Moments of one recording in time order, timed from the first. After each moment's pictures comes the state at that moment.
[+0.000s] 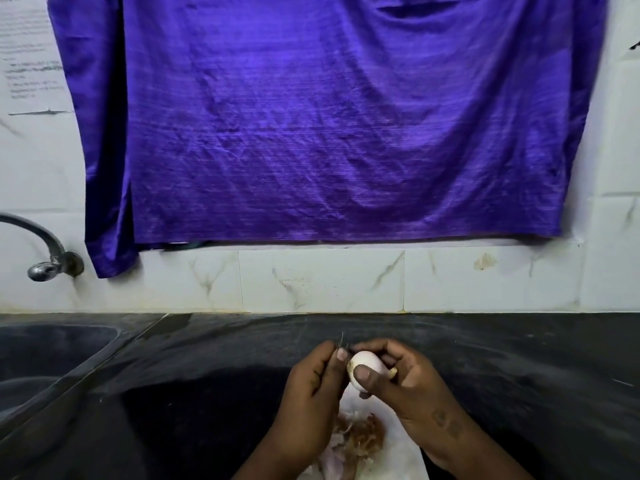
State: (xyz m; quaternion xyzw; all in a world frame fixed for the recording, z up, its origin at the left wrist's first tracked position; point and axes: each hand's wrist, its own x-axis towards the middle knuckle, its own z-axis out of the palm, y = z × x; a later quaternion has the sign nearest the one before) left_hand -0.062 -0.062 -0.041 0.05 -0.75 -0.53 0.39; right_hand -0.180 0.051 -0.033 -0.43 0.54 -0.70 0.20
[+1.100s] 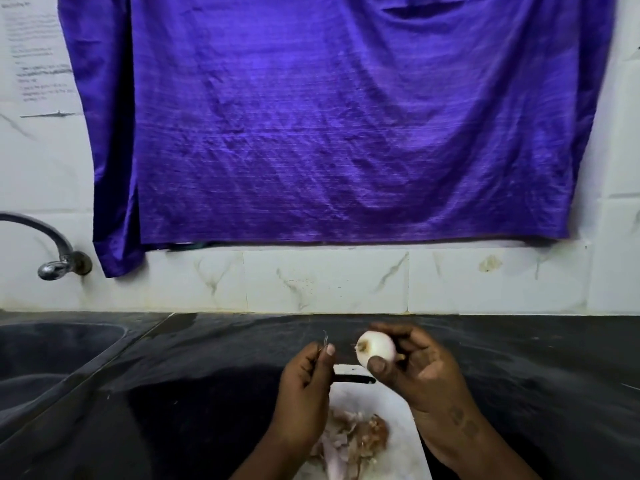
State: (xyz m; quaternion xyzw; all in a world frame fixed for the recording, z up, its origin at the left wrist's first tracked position) left_hand -0.073 -0.077 -0.051 0.12 -0.69 -0.56 0.44; right_hand -0.187 0.051 -0.030 -0.44 0.46 -0.76 0.15
